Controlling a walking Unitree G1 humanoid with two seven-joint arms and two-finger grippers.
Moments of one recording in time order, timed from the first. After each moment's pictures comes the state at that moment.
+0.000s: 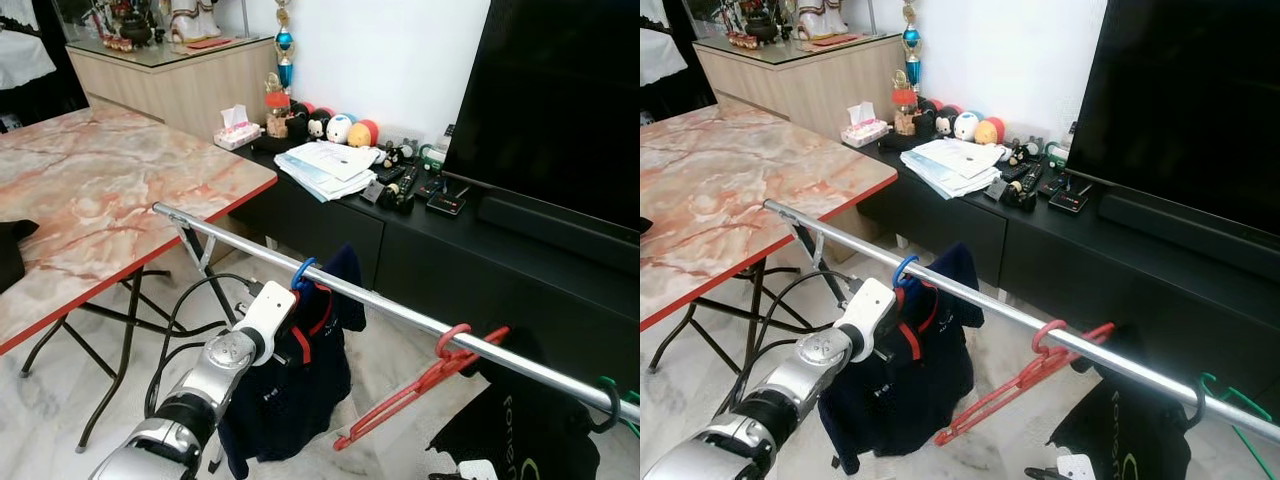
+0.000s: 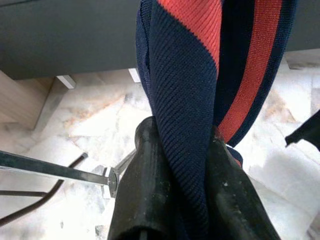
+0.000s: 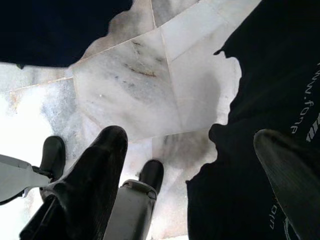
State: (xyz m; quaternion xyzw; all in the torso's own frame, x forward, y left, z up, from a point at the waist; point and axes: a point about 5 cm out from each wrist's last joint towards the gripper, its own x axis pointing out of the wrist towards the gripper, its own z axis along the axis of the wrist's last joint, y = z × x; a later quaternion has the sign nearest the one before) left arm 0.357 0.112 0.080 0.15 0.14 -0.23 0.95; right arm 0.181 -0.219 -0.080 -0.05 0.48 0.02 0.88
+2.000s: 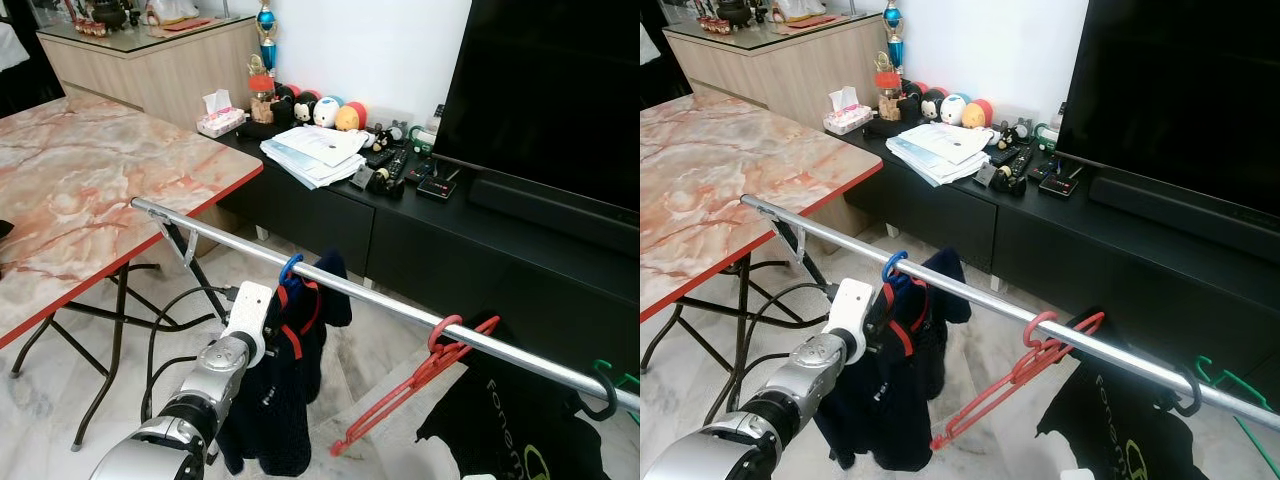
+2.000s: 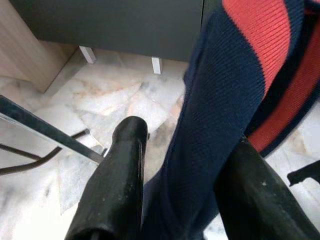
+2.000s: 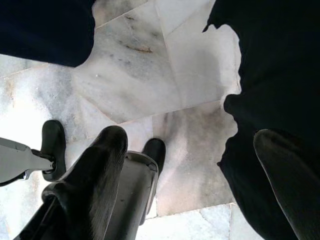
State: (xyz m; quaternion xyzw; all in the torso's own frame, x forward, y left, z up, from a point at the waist) left arm 0.354 0.134 0.070 0.06 0.14 -0.11 0.98; right arm 0.167 -0.221 -0.085 -0.04 0.49 0.01 0.87
